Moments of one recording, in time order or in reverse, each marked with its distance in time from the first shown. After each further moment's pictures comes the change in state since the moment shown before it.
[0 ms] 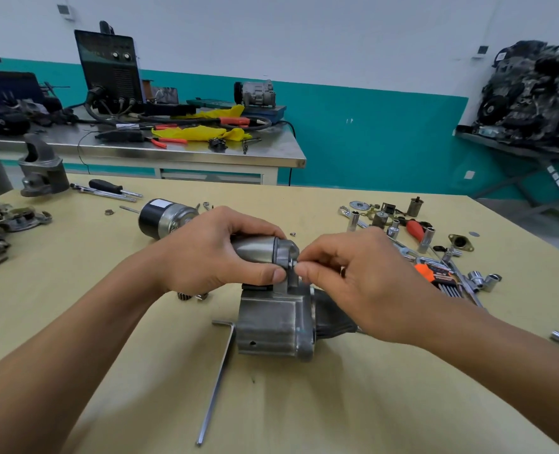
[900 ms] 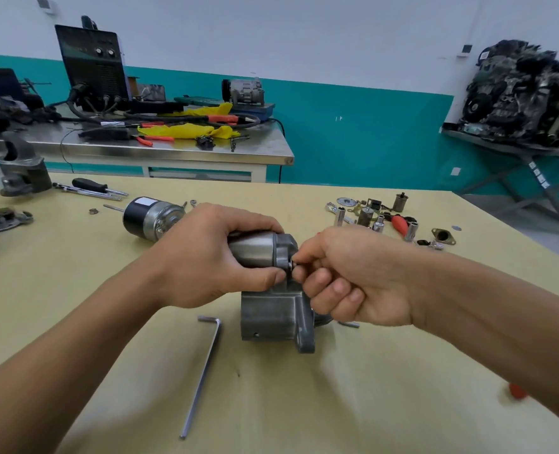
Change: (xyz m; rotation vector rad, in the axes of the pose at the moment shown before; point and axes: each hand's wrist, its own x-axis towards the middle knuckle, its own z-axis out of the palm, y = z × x) left_hand -0.002 0.012 0.019 0.120 0.155 0.104; right_hand 0.016 -0.034 -0.021 0.863 -0.374 1.017
